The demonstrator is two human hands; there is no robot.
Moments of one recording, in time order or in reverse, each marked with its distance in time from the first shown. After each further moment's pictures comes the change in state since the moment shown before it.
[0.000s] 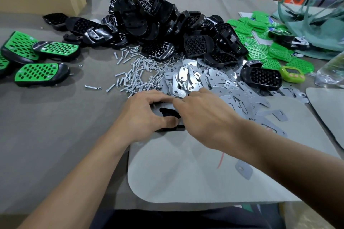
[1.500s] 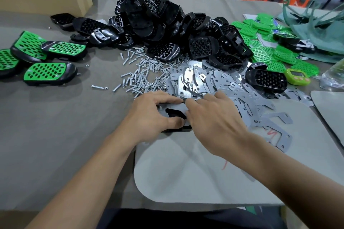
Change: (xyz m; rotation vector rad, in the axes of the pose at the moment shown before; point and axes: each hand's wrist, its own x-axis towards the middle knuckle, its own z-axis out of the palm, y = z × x) left_hand -0.001 0.001 0.000 0.022 -0.003 -0.052; right_hand -0.010 -0.005 0.018 -0.058 0.112 0.183
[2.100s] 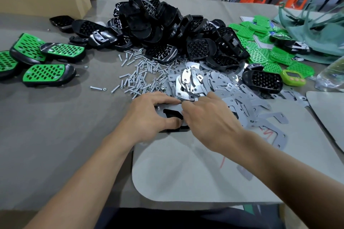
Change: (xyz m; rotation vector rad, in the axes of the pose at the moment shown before) left_hand -0.001 0.001 0.000 0.026 0.012 0.008; right_hand 0.005 0.005 0.004 0.068 -0.018 -0.069
